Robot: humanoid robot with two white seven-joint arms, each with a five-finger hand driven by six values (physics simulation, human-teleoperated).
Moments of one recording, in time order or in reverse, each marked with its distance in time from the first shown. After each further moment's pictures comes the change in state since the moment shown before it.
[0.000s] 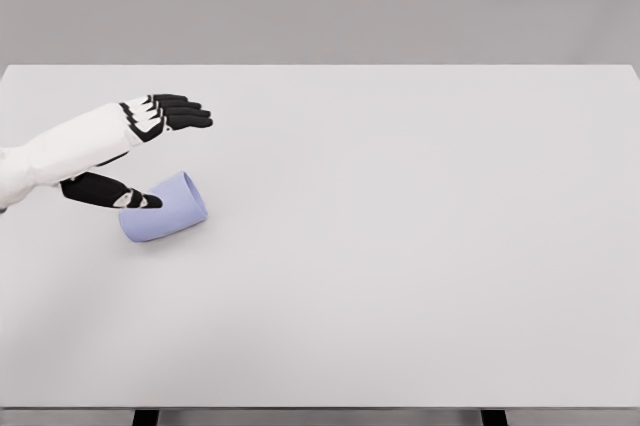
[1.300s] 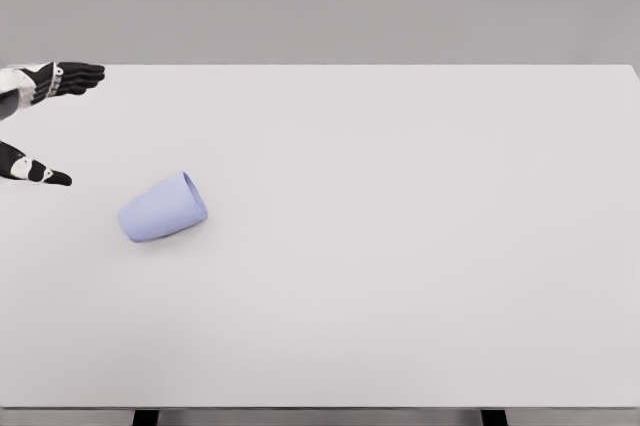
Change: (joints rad) left arm -0.155 0.465 -0.297 -0.003 0.719 0.451 0.040; right arm 0.012 0.000 0.001 0.004 0.001 0.002 -0.001
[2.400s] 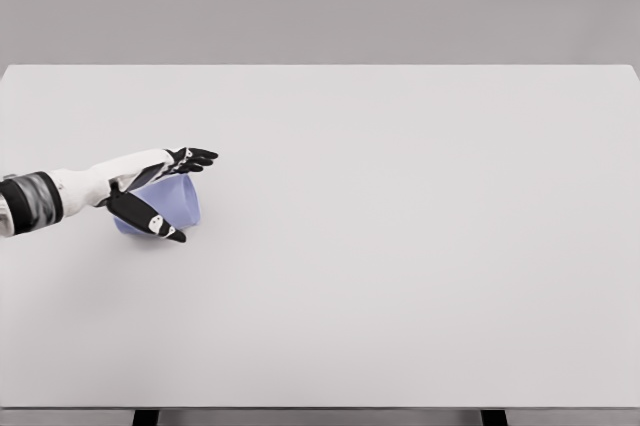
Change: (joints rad) left arm -0.014 -0.414 -0.055 0.003 -0.324 0.440 -0.069; right arm 0.000 0.000 0.000 0.000 0.000 0.000 0.000
